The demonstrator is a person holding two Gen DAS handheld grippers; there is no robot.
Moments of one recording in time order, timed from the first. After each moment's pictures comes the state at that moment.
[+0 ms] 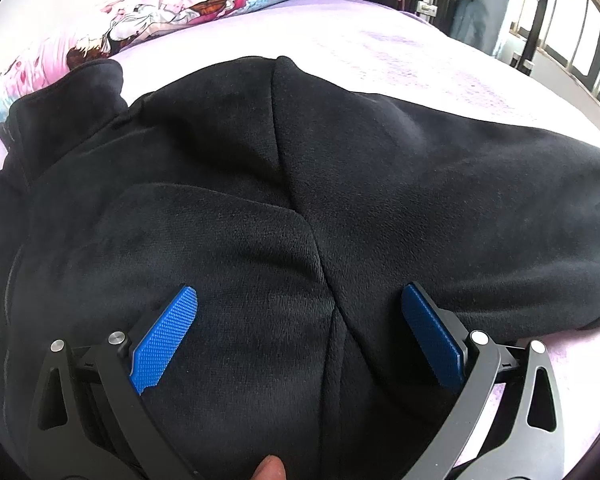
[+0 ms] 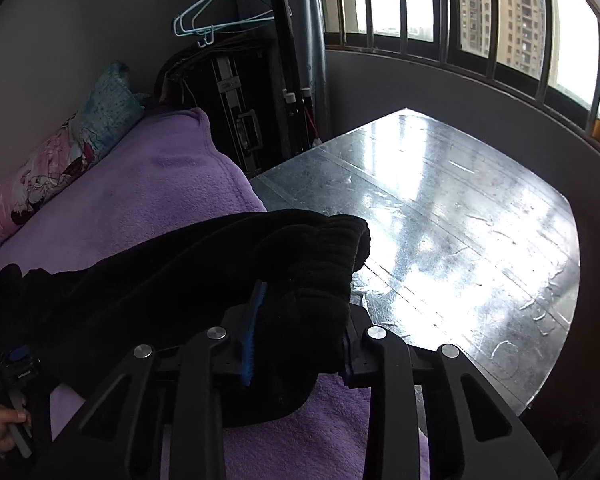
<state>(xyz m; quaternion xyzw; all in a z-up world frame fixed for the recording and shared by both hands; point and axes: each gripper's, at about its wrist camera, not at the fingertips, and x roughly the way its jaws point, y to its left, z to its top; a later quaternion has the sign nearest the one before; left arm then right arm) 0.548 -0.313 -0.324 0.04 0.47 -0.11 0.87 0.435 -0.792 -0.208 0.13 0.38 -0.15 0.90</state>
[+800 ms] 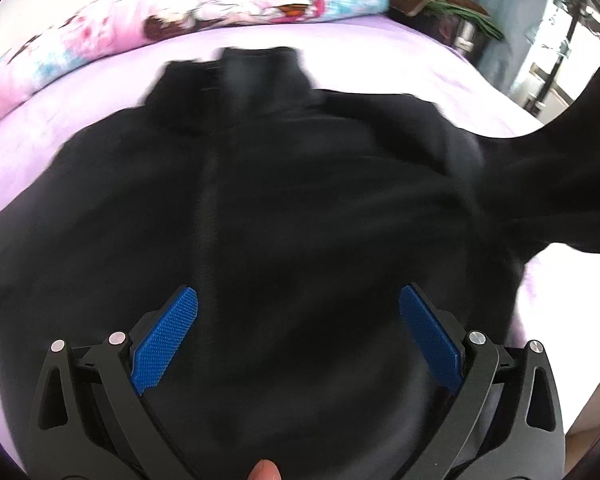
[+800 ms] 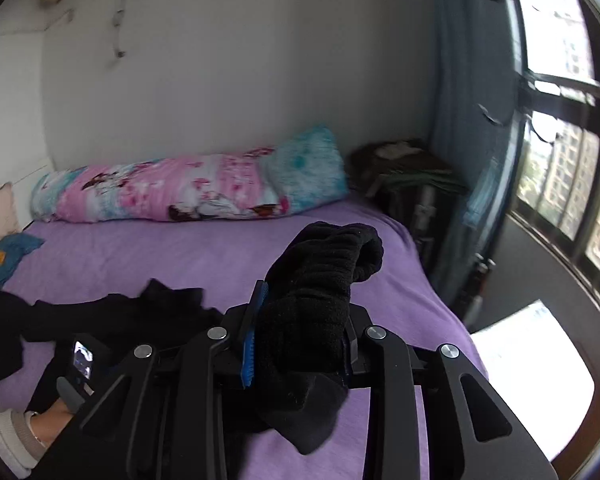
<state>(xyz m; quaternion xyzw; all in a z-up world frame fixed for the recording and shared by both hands) 0.485 -0.121 -0.271 -0.01 0.48 -0.09 0.87 0.446 -0.456 0.022 -0.03 0.26 0.07 0.96</state>
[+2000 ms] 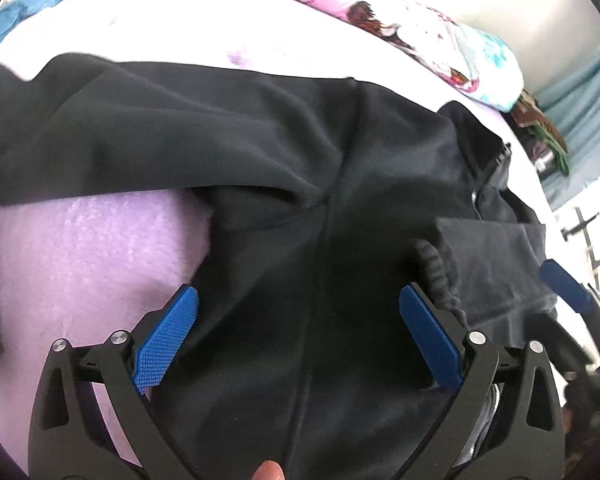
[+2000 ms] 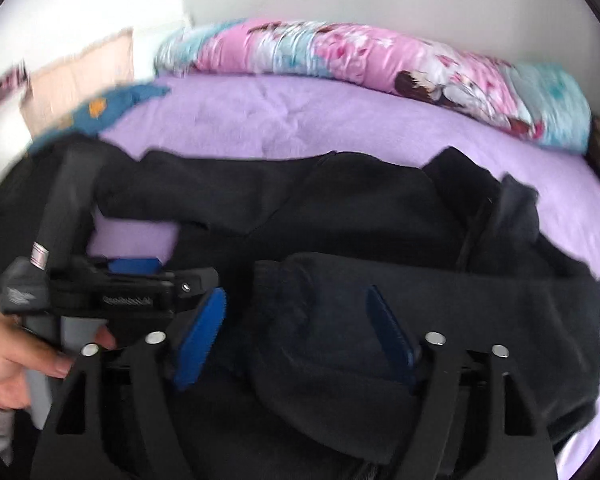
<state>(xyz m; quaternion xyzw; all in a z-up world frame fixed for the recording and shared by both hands) 0.411 0.178 -0.293 -0.20 0.49 0.00 0.85 0.428 -0.049 -0.225 -0.08 0.39 0.30 0.86</state>
